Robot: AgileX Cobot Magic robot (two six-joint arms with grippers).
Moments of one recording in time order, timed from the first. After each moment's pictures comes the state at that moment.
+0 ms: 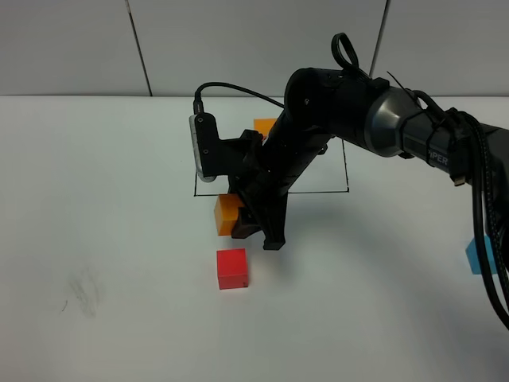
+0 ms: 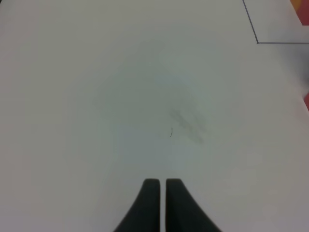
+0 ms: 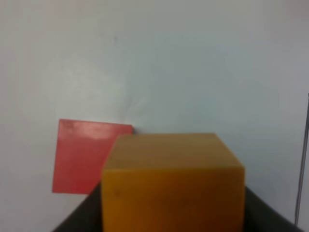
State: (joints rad) left arm 0.02 -0.01 -0.51 -0.02 1.07 -0.01; right arm 0.57 2.17 -1.72 0.43 0.93 -1.34
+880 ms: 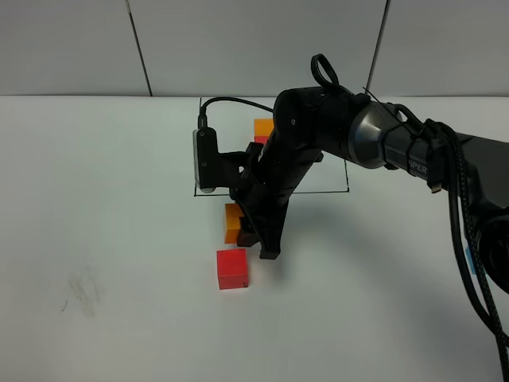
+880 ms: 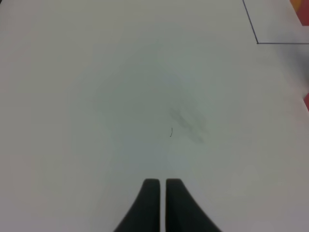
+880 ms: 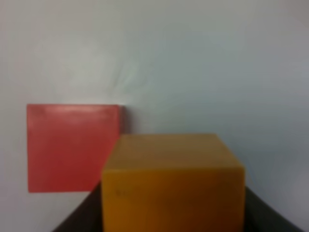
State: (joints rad) left arm 0.02 -0.01 -0.51 -0.02 1.07 -0.01; right arm 0.59 2.23 -1.73 0.33 0.90 -1.20
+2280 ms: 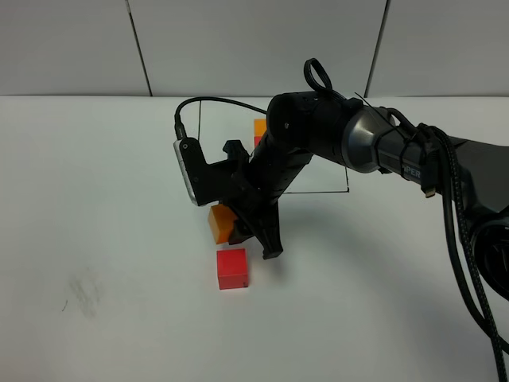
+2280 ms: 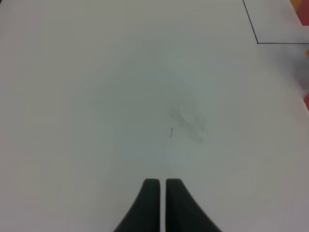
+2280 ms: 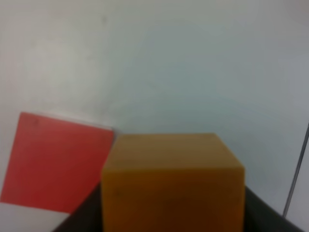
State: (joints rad) left arm 0.02 -0.01 -0.51 -0.02 1.07 -0.01; right arm 0.61 2.23 -1.73 0.36 0.84 -1.47
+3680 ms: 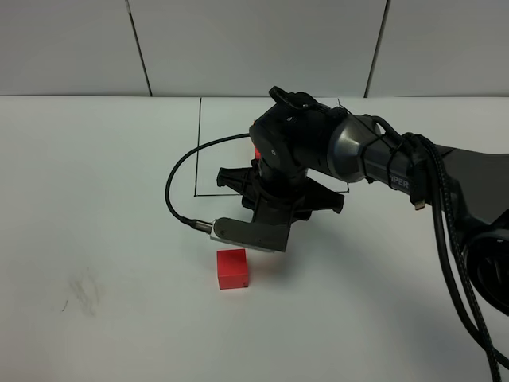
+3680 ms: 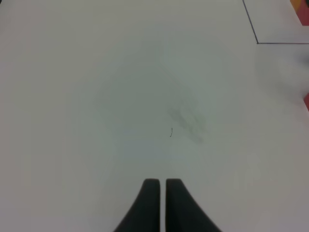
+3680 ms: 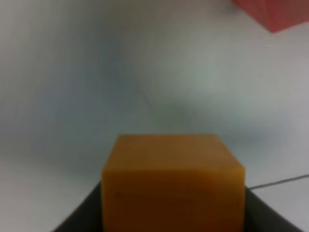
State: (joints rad) left arm 0.02 -0.01 -0.51 -0.02 1.07 -0.01; right arm 0.67 2.23 -1.73 -0.21 0.90 -2.09
